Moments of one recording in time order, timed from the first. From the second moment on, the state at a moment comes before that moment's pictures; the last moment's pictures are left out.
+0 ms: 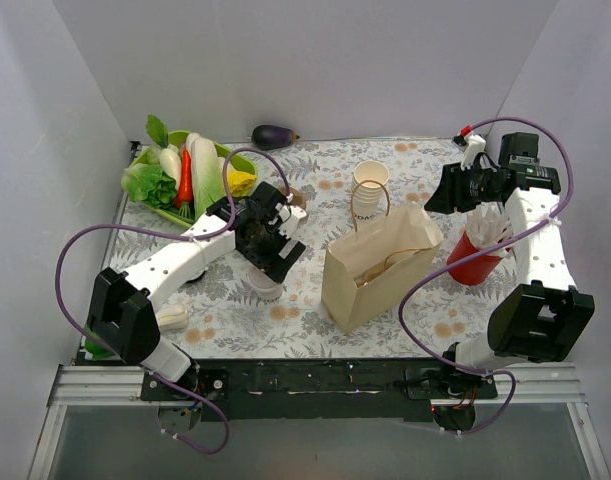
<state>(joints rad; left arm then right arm) -0.66 1.52 1.30 -0.98 0.09 0.06 -0.15 1.46 1.46 -0.97 -0.74 -0.32</state>
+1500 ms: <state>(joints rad) -0.66 1.60 1.39 -1.09 0.14 0.21 -0.15 1.47 1.44 -0.95 -0.75 -0.32</state>
